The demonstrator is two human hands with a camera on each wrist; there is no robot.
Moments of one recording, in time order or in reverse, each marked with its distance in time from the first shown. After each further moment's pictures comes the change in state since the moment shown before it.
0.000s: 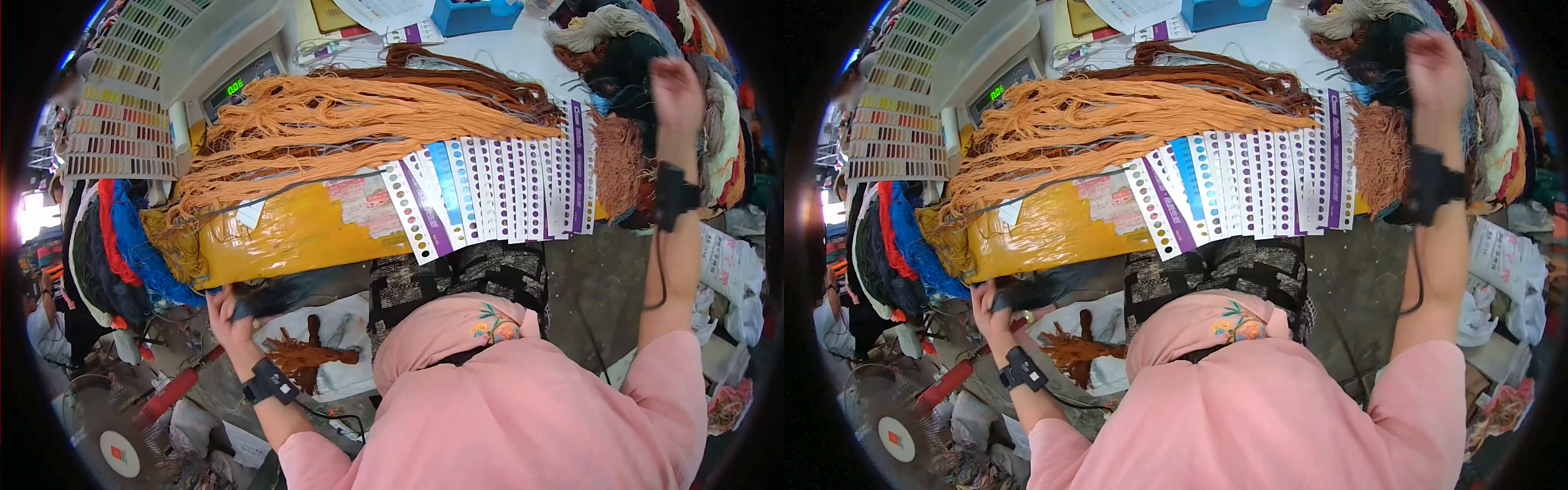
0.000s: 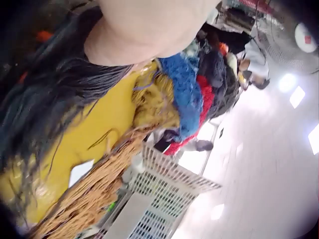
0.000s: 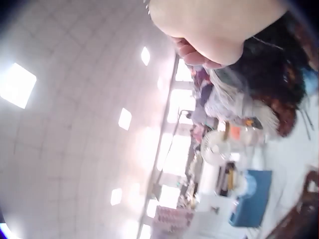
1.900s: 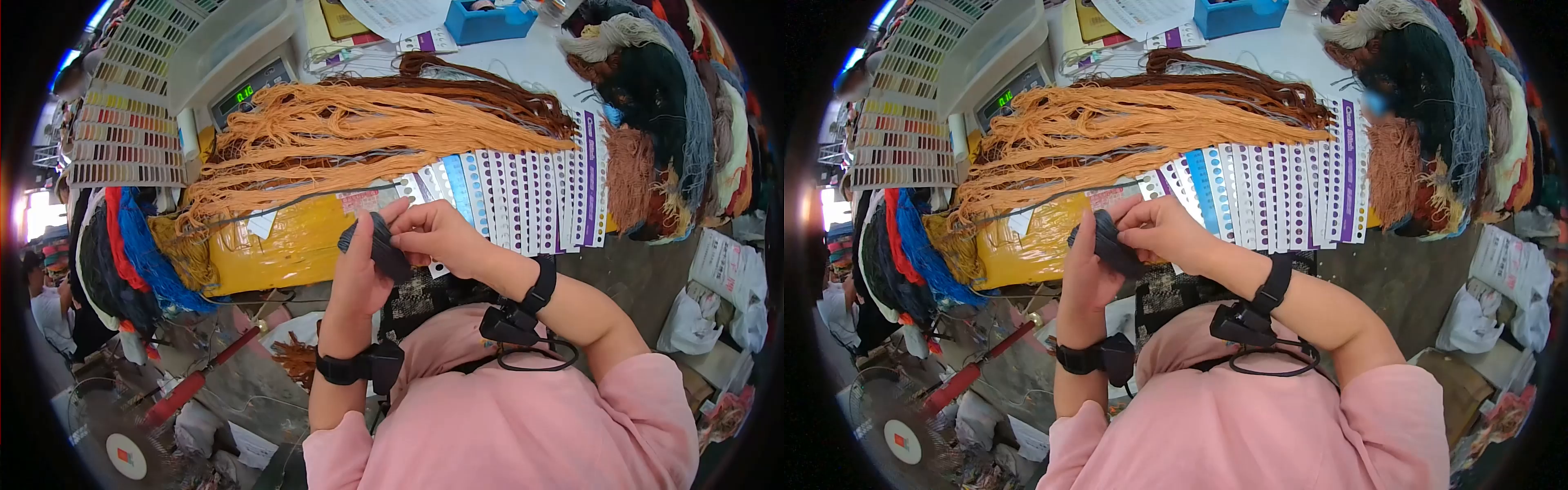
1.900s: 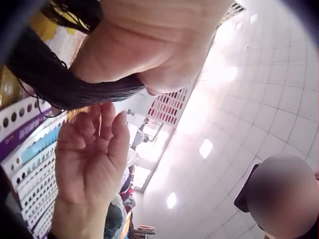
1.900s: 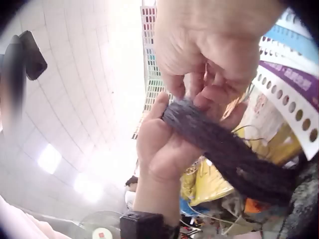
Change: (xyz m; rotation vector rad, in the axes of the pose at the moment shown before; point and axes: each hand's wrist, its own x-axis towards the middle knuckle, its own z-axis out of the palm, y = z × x) left_hand 0.002 -0.231 0.060 0.919 -0.377 -0.434; right_hand -0.222 0.204 0.199 -0.257 -0.375 1.069
